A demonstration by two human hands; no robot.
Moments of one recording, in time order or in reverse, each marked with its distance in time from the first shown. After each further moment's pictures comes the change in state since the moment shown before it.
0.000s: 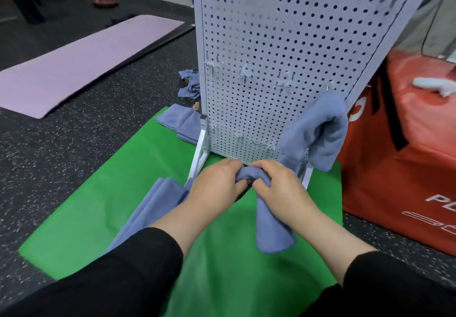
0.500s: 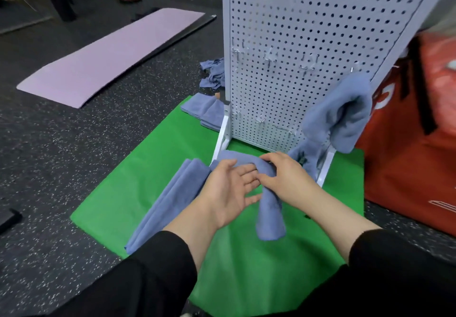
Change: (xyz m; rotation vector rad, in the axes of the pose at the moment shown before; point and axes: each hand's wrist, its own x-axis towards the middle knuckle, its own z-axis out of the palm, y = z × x) left_hand -0.063 -0.007 -0.004 -1.751 -0.268 -0.823; right_hand -0.015 -0.017 0.025 -0.097 -0.176 0.063
